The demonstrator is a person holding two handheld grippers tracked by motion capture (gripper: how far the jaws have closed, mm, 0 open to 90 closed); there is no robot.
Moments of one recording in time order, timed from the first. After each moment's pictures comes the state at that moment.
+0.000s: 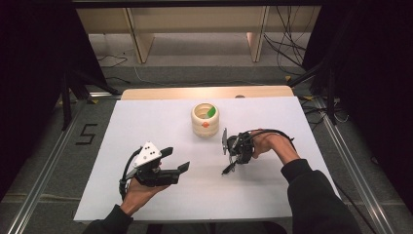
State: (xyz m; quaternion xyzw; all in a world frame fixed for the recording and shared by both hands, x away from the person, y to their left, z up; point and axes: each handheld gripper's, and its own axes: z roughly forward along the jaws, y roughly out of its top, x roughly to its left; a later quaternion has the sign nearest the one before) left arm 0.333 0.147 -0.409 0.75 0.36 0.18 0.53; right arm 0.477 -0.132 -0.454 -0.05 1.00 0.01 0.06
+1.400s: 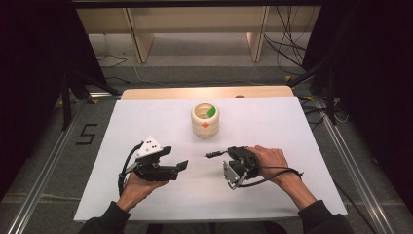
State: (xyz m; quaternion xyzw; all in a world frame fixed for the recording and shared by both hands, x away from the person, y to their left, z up) left arm 0.345 0.148 -0.403 0.78 0.37 0.16 0.48; right arm 0.364 -0.137 -0.437 -0.12 0.86 0.12 0.48
